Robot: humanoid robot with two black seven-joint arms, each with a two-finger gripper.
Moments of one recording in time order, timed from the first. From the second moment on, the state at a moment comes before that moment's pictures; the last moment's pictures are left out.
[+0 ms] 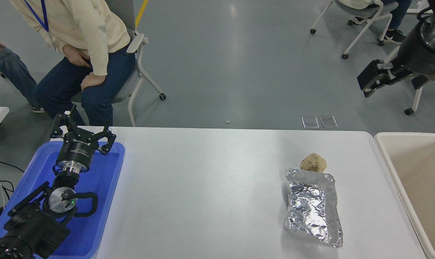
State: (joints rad) left arm -0.52 0.25 -0.99 -0.52 -0.07 -0.60 -0.40; right arm 2.40 -0.37 -1.37 1.29 -0.36 0.79 -0.06
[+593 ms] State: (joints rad) left arm -0.52 0.25 -0.99 -0.52 -0.07 -0.60 -0.40; right arm 2.40 -0.36 -1.37 1.29 -0.36 0.79 -0.06
